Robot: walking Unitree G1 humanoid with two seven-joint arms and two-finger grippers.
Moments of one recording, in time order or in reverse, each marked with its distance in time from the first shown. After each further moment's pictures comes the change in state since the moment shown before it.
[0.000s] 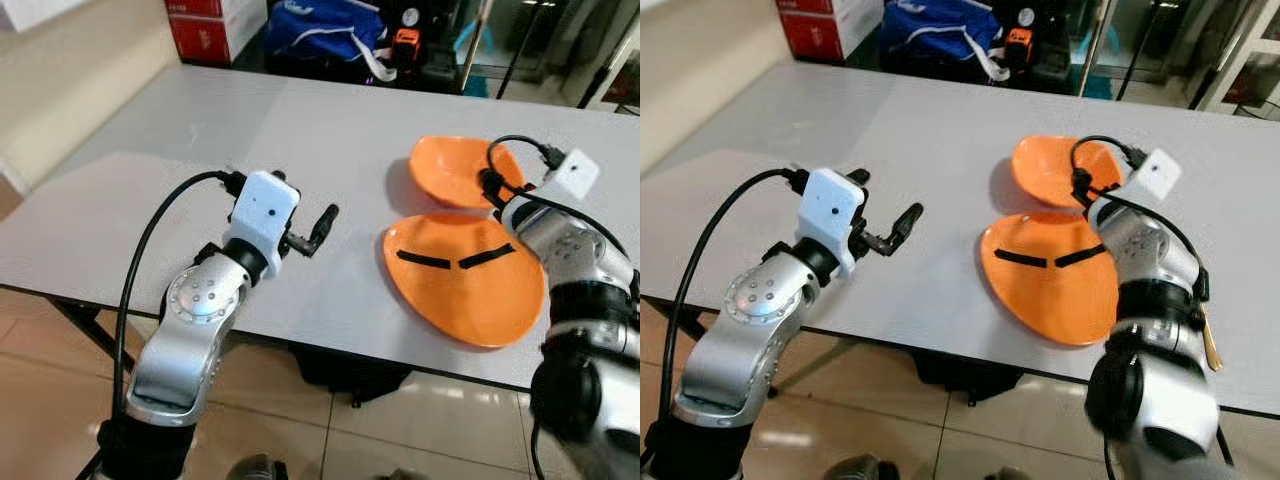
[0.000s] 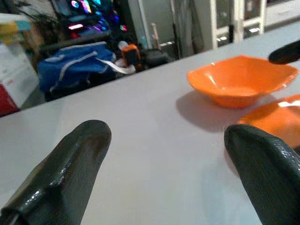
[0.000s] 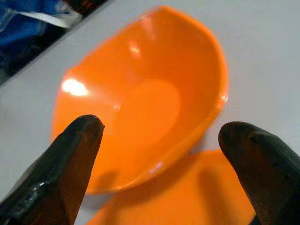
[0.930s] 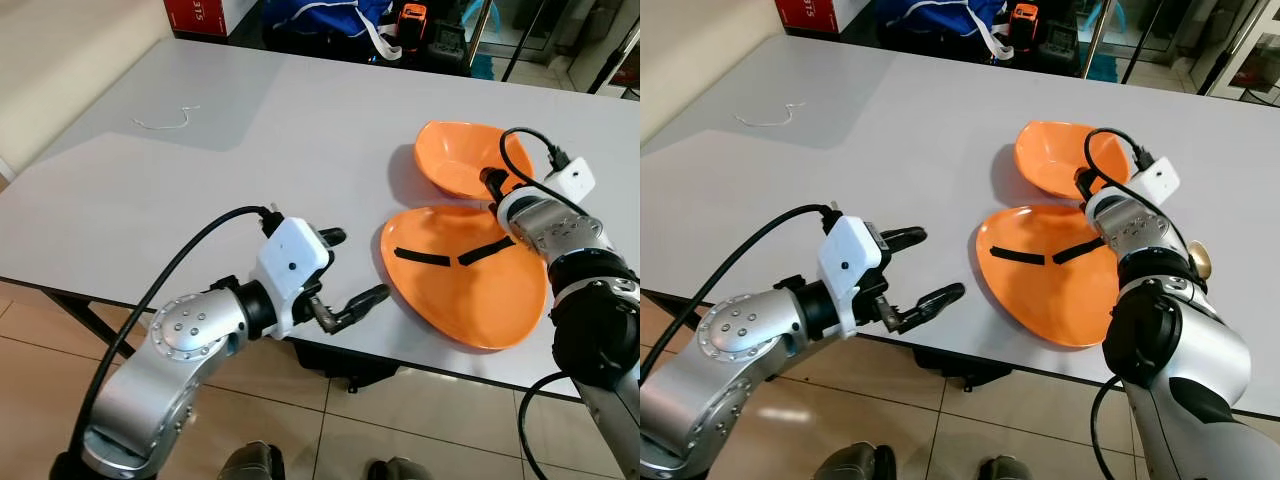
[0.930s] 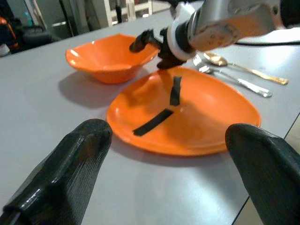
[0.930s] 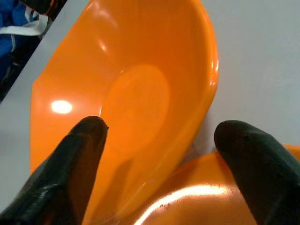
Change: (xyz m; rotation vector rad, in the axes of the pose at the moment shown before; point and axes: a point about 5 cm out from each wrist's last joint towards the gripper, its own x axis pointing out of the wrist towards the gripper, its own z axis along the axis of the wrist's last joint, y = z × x) left arm -0.035 -0.038 0.010 -0.070 0.047 -0.478; right arm 0.013 0.000 -0.003 0.247 0.030 -0.019
